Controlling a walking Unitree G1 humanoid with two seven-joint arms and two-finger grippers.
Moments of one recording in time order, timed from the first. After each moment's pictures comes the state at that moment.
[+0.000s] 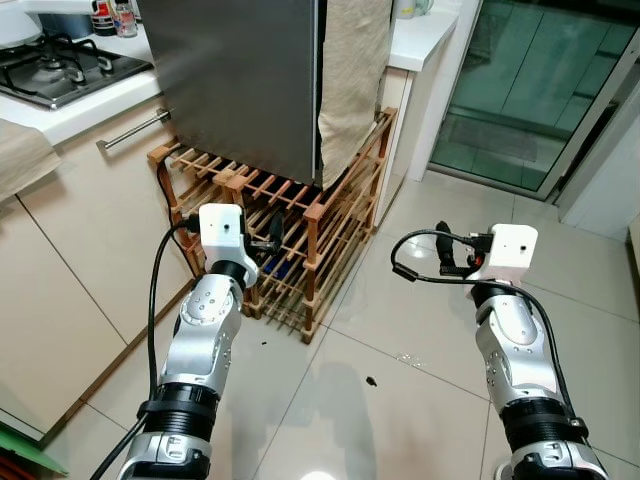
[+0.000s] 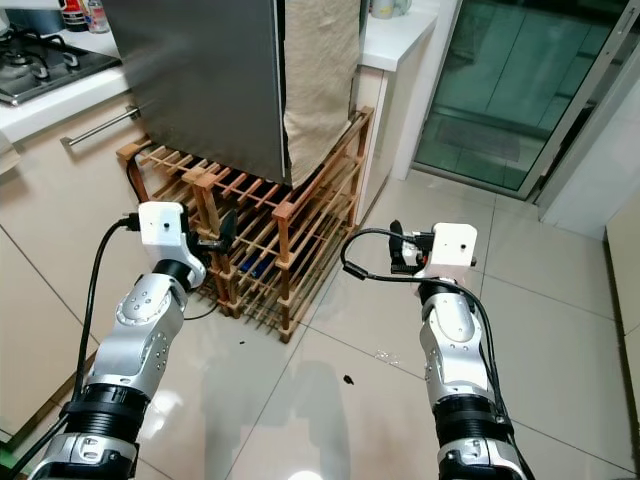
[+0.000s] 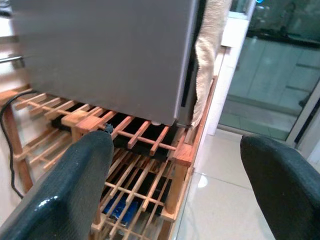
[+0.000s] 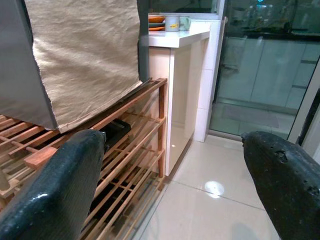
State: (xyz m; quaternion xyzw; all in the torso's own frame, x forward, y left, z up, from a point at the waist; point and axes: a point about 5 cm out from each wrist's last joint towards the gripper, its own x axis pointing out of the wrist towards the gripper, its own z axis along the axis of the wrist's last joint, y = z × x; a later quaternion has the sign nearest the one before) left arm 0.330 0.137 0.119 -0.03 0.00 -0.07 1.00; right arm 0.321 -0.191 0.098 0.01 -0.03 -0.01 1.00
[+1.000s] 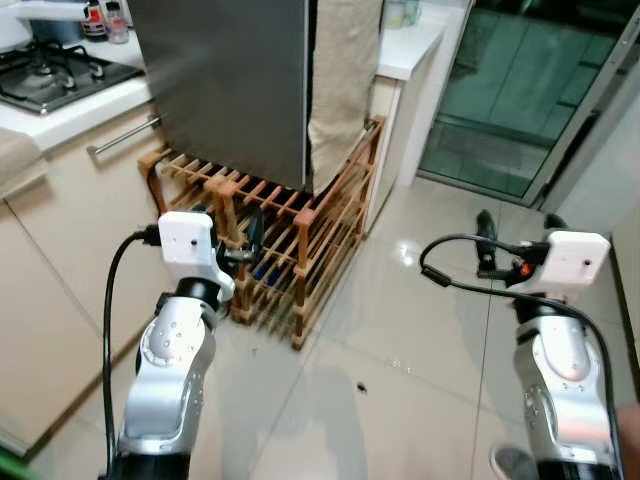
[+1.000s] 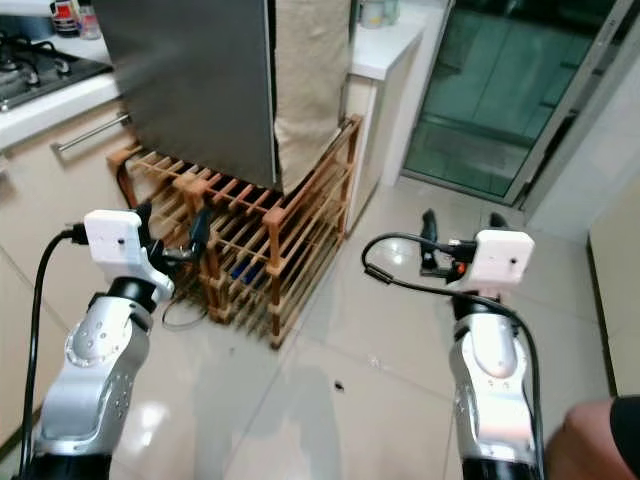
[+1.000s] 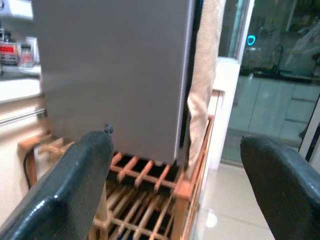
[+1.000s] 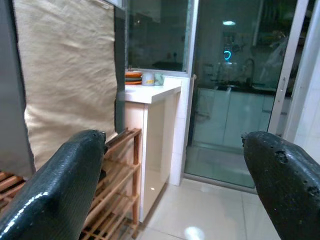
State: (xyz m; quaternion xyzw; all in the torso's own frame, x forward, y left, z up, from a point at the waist) left arm 0.282 0.154 0.156 -0.01 -0.08 -0.05 1.00; right arm 0.275 -0.205 0.139 0.00 -0.11 -0.04 0.99
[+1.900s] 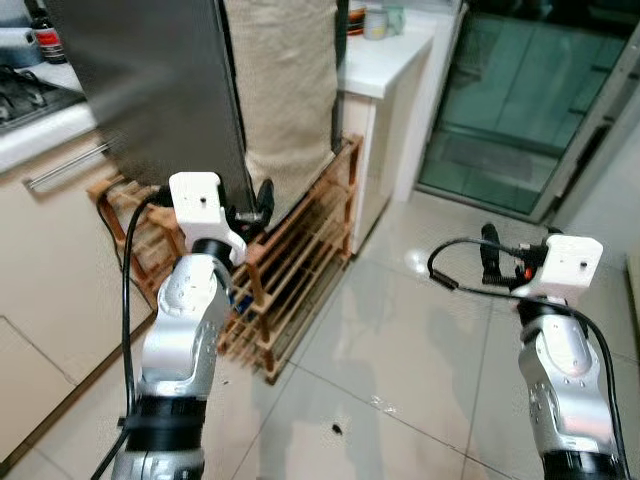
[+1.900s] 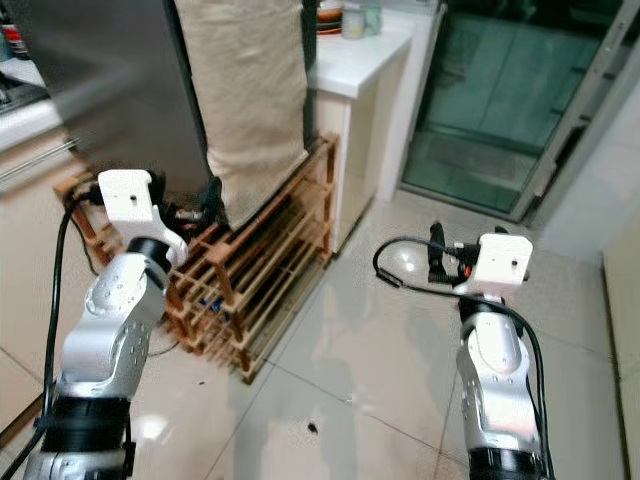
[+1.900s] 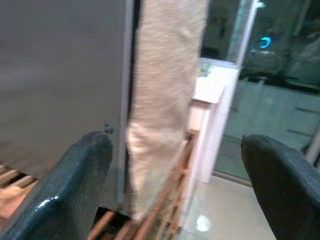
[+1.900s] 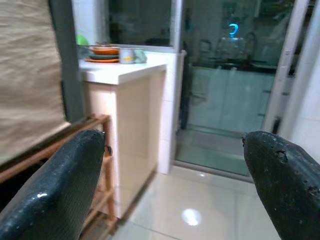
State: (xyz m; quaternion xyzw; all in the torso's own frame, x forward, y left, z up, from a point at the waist) left arm 0.318 0.150 0.169 -0.05 -0.06 -0.04 1.00; right arm 0.280 -0.216 0.122 -0.01 -0.06 -0.06 1.00
